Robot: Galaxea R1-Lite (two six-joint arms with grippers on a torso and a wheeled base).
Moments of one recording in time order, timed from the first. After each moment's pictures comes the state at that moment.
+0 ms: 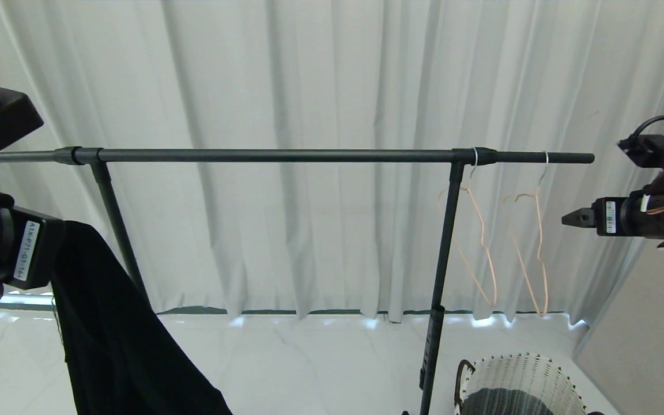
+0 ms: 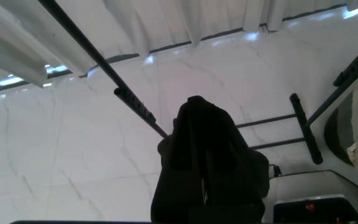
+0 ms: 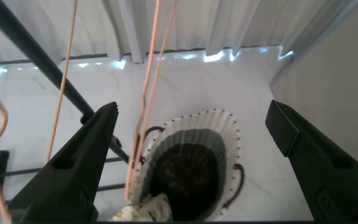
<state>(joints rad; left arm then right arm) -0.25 1.22 -1.23 0.64 0.17 0.14 0.12 1.59 -1.16 0.12 -0.14 0.11</state>
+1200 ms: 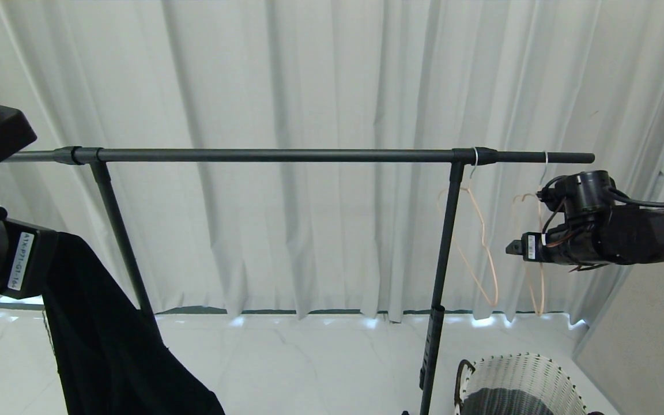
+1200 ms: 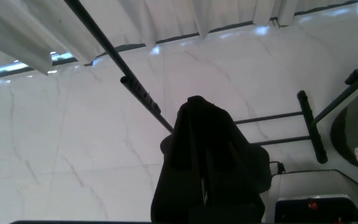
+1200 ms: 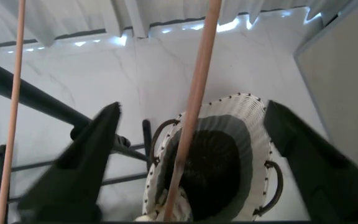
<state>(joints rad) -0.20 1.21 -1.20 0.64 0.17 0.14 0.16 1.96 -1.19 -0.08 -0.17 0.22</state>
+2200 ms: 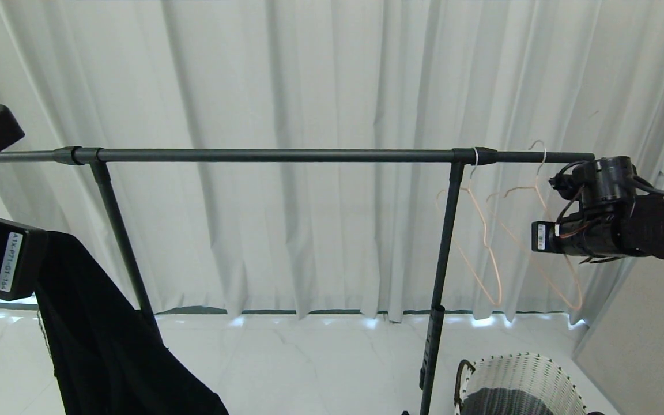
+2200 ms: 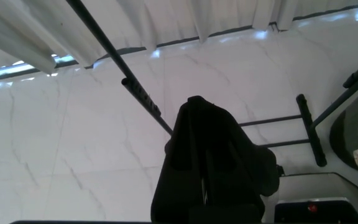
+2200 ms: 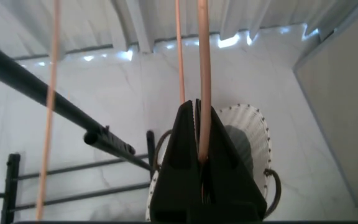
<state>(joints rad) -0.20 1.19 -1.19 0.64 0.17 0.14 0.17 1.87 -1.16 -0.09 -0.17 0.21</state>
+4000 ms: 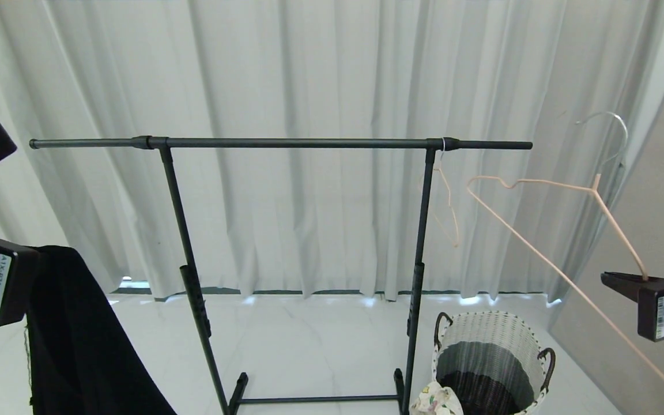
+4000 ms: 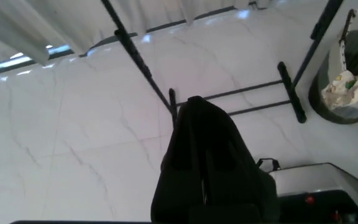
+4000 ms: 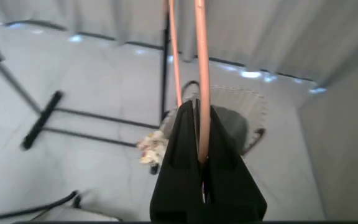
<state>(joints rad) -0.26 1.14 -1.14 0.63 0.16 0.14 0.33 1.14 -0.58 -0.17 -0.05 0.02</state>
